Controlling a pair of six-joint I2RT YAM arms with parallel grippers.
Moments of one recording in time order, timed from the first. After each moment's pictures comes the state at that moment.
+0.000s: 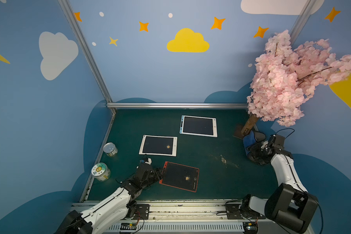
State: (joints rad) left arm -0.56 0.86 0.15 -0.04 0.11 -0.98; right arm -0.39 1.22 0.85 -0.68 -0.28 0.60
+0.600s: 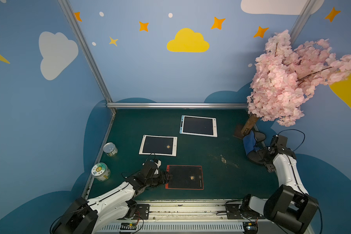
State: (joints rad) left arm -0.66 0.99 0.21 -0.05 0.36 -0.96; right arm -0.41 1.21 0.88 -0.79 0.19 0.81
